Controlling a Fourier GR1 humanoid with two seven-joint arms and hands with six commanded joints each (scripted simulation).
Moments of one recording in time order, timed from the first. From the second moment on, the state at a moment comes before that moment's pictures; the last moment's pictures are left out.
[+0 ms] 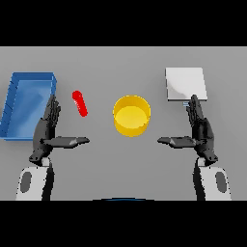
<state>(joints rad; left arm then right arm) 0.00 0.00 0.00 -1.57 0.00 0.00 0.00 0.00 0.00 0.00 -1.57 0.00 0.00 0.00</state>
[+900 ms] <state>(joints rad) 0.14 0.06 -0.11 -1.74 -0.11 -0.04 0.03 0.04 -0.08 0.07 -1.66 0.11 0.02 -0.05</state>
